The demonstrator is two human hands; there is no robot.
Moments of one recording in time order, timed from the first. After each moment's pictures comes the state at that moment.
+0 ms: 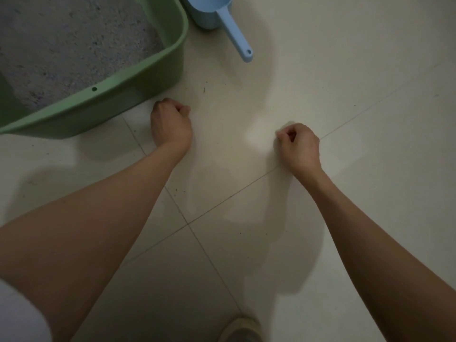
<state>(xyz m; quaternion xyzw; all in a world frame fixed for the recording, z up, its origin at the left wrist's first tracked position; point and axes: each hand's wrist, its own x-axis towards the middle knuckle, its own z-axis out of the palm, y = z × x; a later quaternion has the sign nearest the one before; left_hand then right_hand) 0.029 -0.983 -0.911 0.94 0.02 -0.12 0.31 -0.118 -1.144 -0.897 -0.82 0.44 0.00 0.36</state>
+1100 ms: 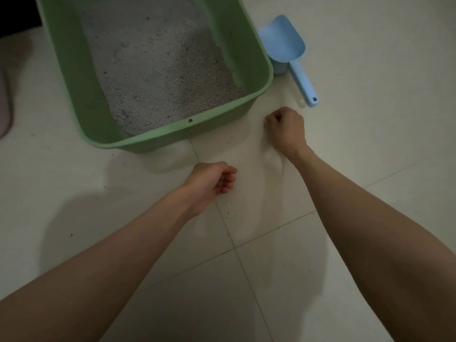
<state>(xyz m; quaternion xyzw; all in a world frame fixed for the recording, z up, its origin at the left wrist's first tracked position) 0.011 -0.909 -0.863 0.66 0.19 -0.46 0.56 0.028 -1.091 -0.899 -0.89 0.31 0.00 0.32</state>
